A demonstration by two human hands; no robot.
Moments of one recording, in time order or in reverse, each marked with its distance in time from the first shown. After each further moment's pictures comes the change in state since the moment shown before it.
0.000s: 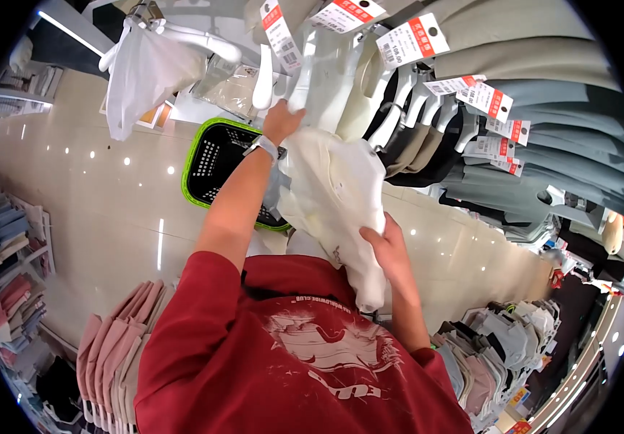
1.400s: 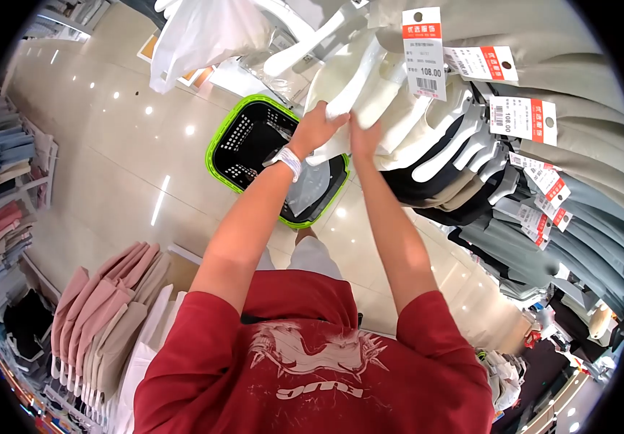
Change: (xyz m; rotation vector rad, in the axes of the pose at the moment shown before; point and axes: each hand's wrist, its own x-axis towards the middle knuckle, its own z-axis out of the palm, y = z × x) left_hand -0.044 -0.021 -0.046 -0.268 0.094 0.003; right_hand 0.291 0.032 0.169 -0.030 0.342 -0.357
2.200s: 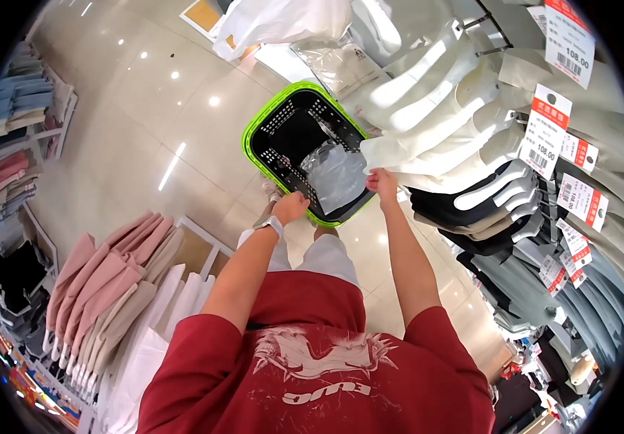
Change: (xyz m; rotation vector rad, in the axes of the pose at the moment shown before) left_hand -0.189 -0.230 -0.020 0.198 -0.129 -0.397; right_hand -0.070 0.126 0.008 0.076 -0.463 0.619
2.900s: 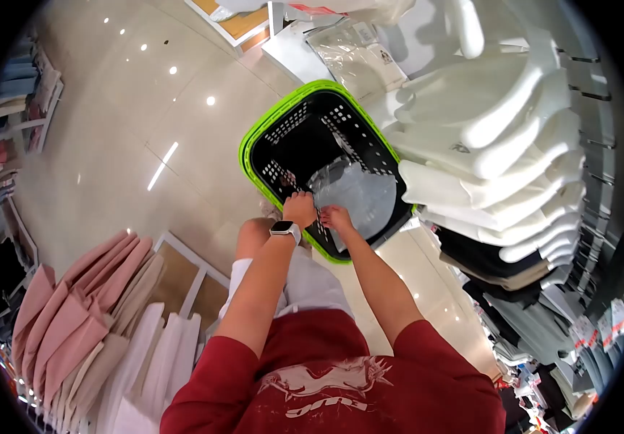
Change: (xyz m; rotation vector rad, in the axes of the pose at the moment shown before) left_hand 0.132 -0.094 0.055 0.450 0.157 0.030; right_hand 0.088 0.199 0.139 -0.213 -0.333 0.309
